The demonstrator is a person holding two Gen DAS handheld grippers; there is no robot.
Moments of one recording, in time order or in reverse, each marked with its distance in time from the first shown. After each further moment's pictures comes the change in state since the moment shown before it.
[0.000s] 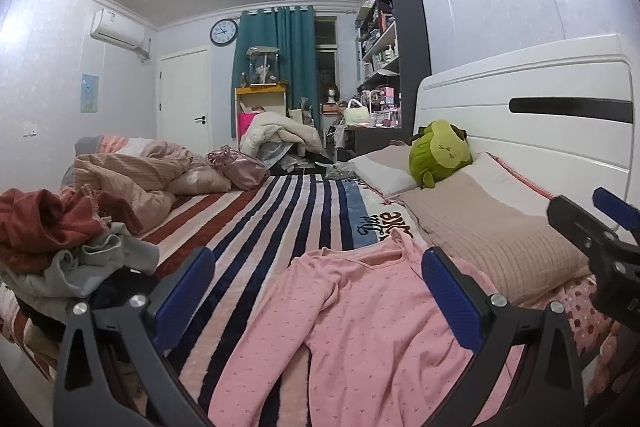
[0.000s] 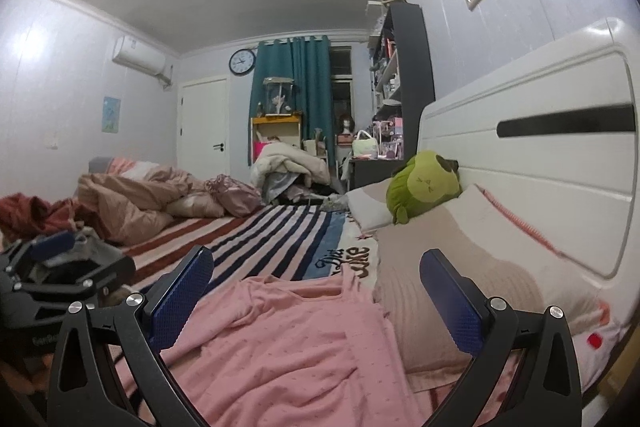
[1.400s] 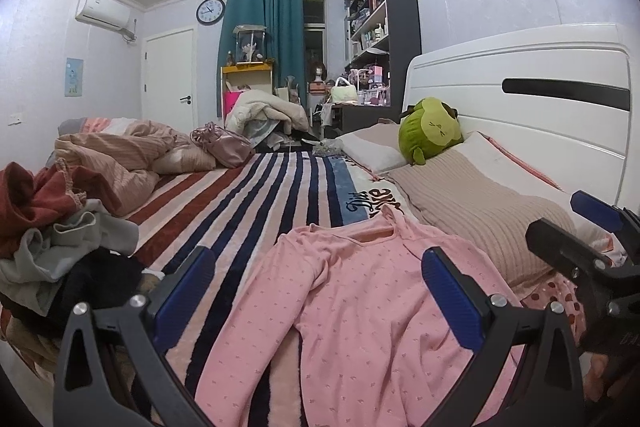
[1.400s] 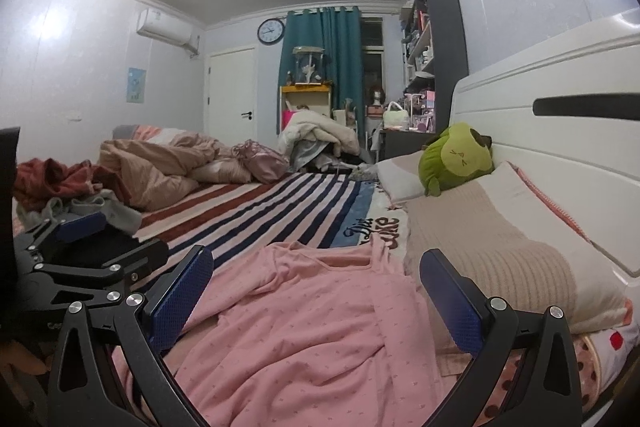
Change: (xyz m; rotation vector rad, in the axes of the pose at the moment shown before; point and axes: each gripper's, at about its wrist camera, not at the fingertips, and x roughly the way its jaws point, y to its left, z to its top) left arm 0.025 0.004 -0.015 -0.006 0.079 -0.053; right arm 0.022 0.012 -0.018 -0.063 0.121 0.106
